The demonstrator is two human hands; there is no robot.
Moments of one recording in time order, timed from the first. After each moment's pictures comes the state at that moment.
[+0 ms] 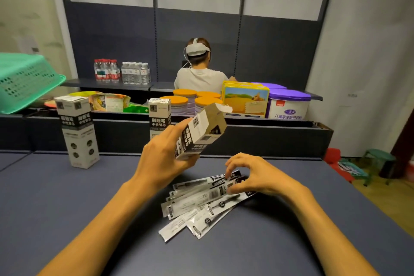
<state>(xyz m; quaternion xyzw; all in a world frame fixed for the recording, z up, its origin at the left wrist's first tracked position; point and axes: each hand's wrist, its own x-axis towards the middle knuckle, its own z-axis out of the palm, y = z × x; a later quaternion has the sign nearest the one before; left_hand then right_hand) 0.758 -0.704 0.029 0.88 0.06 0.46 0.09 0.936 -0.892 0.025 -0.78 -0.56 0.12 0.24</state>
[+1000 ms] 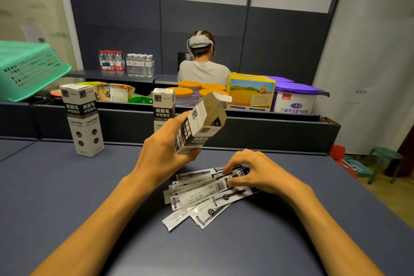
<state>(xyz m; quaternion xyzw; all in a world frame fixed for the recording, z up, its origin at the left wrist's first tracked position) 0.750 -0.708 0.024 0.87 0.07 0.46 0.14 0.924 -0.890 0.022 -0.78 -0.59 0.09 0.21</state>
